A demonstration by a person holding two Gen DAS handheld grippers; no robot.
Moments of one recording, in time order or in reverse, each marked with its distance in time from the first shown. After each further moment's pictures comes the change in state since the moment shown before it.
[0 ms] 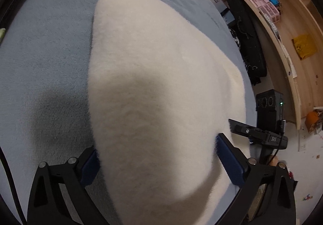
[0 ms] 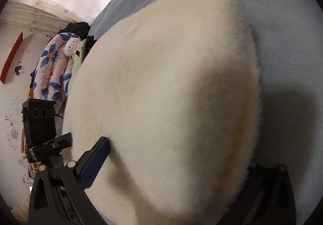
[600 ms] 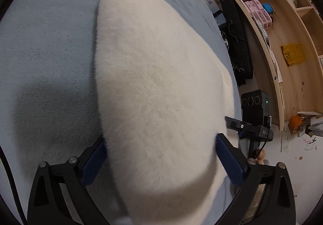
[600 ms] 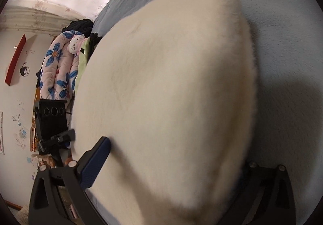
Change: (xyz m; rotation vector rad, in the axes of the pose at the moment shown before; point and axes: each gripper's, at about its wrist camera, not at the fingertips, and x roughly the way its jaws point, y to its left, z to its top) left arm -0.003 0.035 -0.002 -0.054 0.044 -0.160; right arm -0.006 -0.011 0.006 0.030 0.063 0.095
